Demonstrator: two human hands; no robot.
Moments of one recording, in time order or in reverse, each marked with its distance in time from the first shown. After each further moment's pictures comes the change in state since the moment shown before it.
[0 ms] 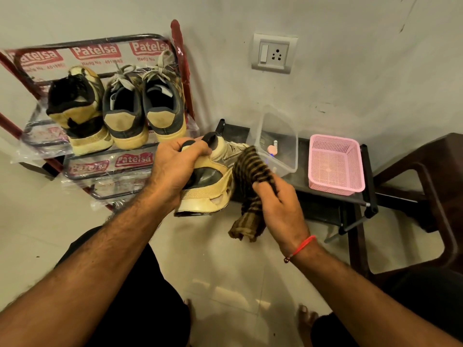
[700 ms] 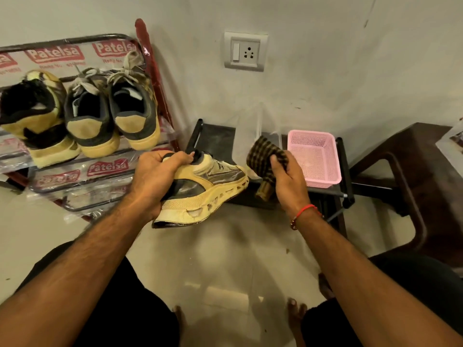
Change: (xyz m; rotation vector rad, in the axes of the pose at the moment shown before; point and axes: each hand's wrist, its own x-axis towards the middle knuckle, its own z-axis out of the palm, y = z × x) left_hand 0.011 -0.017 0.010 0.037 -0.068 -0.090; right_hand 0.072 0.050 -0.064 -0.069 0.239 0.031
